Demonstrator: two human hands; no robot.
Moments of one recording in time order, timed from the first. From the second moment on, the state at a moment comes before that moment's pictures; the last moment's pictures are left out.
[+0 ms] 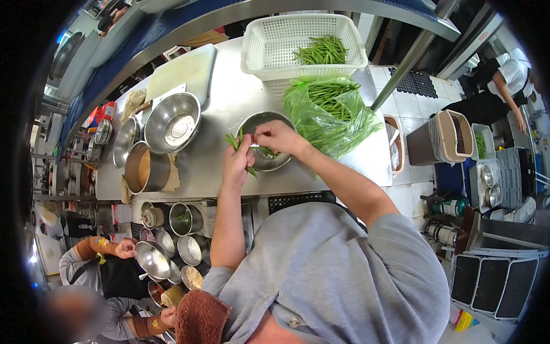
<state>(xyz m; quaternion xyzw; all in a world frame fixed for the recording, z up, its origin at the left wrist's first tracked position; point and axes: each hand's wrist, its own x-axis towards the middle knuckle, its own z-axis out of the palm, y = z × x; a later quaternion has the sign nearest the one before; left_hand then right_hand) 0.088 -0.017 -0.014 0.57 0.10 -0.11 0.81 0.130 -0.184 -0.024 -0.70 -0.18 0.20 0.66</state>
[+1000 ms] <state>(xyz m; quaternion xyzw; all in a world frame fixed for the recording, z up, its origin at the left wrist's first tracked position) 0.313 -0.122 0.071 0.54 0.01 -0.14 0.83 0.164 -0.354 -0.010 -0.96 -0.10 0.00 0.27</state>
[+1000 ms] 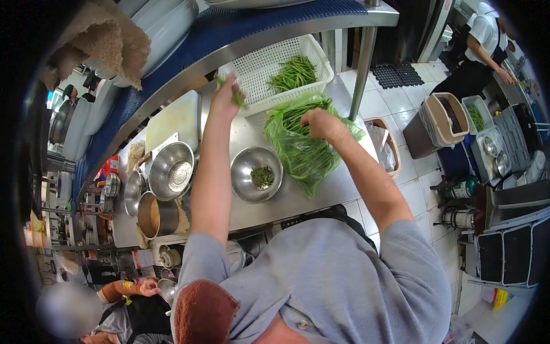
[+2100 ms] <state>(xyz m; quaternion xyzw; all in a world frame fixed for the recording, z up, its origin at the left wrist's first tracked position) 0.073 -0.015 -0.014 0.92 -0.12 0.23 0.30 0.195 -0.347 0.012 -0.93 -0.26 0.03 0.26</state>
